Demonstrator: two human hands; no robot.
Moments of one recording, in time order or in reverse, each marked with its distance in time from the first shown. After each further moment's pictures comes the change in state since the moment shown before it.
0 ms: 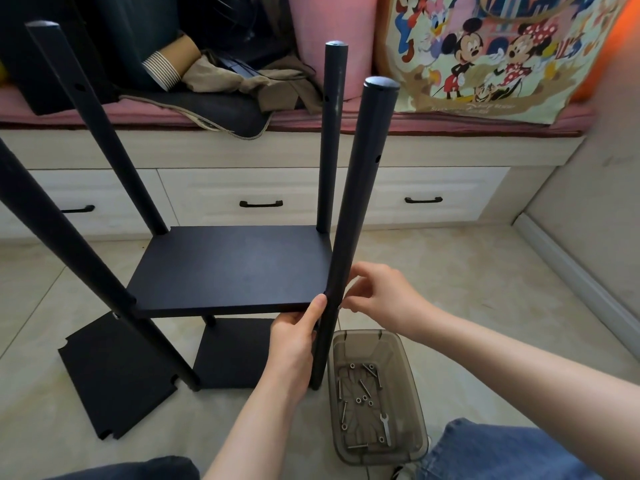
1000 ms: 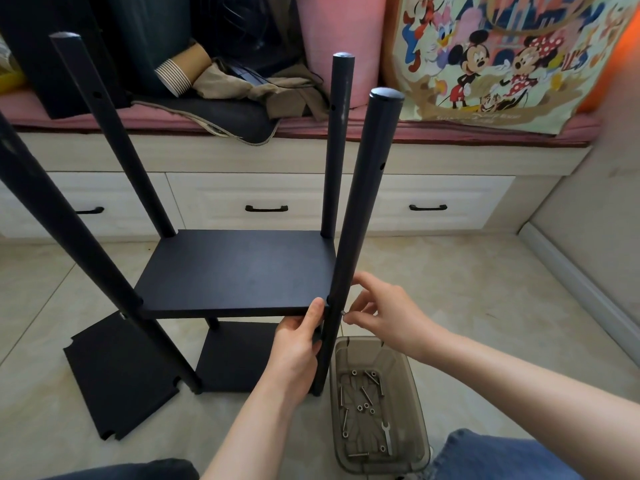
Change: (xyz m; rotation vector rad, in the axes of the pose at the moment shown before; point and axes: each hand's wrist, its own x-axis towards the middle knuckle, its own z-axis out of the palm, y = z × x) left_hand 0.002 0.002 -0.005 -0.005 -0.099 -0.049; right_hand -0.009 0.009 0.006 0.003 -0.040 -0.116
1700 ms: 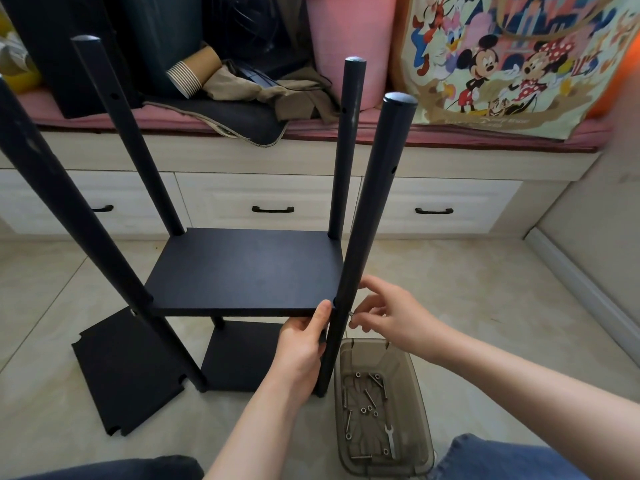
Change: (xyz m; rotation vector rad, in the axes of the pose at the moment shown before) left_hand 0.005 -0.003 -0.006 0.035 -0.011 -0.015; right_hand 0.003 0.003 -0.001 0.093 -0.053 0.035
